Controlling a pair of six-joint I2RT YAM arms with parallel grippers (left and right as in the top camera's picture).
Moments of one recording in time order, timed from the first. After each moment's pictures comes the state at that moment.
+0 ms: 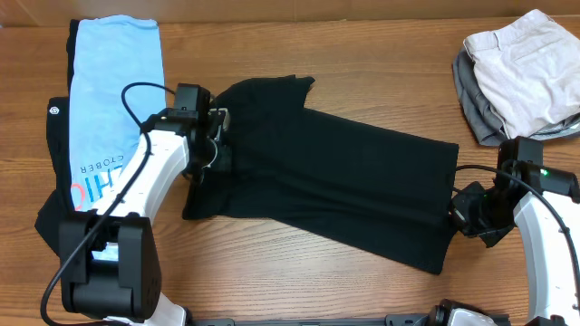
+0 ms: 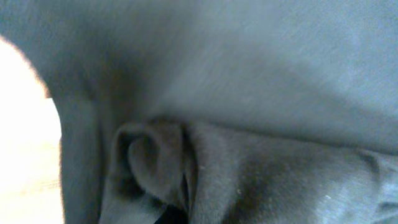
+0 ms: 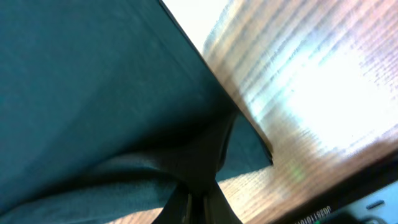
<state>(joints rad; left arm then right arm) -0.11 1.74 1.19 -0.81 0.19 -0.11 -0.28 1.31 0.96 -1.23 -0.12 0.64</state>
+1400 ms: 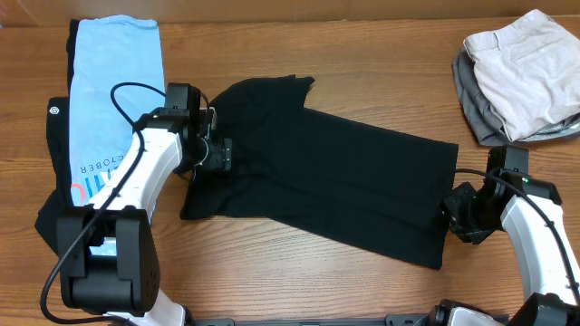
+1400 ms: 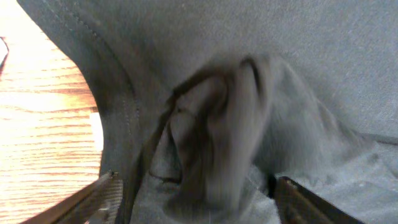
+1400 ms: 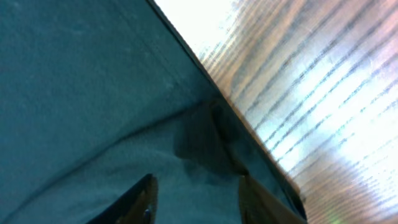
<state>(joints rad) -0.08 1.77 1.20 -0.78 0.12 -0.12 -0.28 1.35 0.81 -0.95 -0.16 0.67</state>
